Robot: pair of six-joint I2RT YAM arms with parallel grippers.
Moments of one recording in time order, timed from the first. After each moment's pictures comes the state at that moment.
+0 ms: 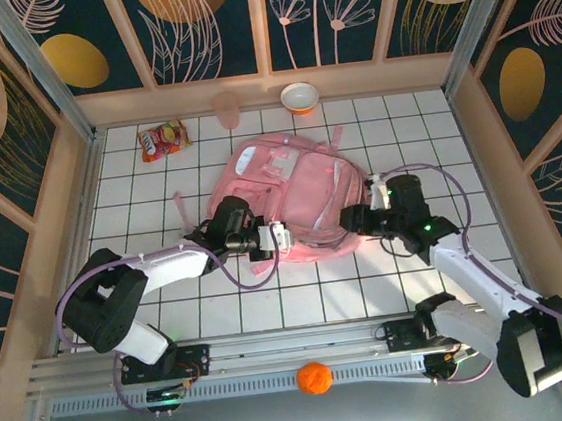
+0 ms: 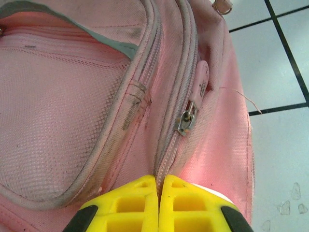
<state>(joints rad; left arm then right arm) -0.70 1.55 0.67 0.21 0.50 0.81 0.39 0.97 0.55 -0.26 -0.50 0.55</state>
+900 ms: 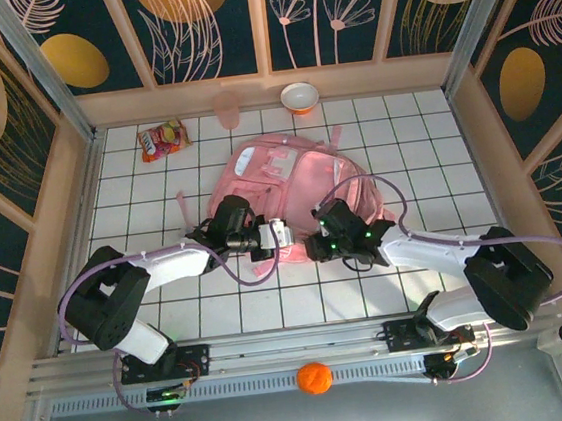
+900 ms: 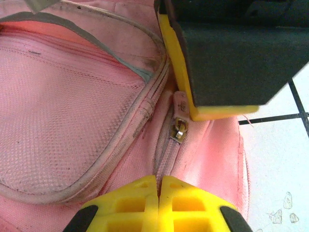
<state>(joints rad) -0.70 1.57 0.68 0.21 0.52 0.77 0.82 1.34 0.64 -0.23 -0.04 0.57</state>
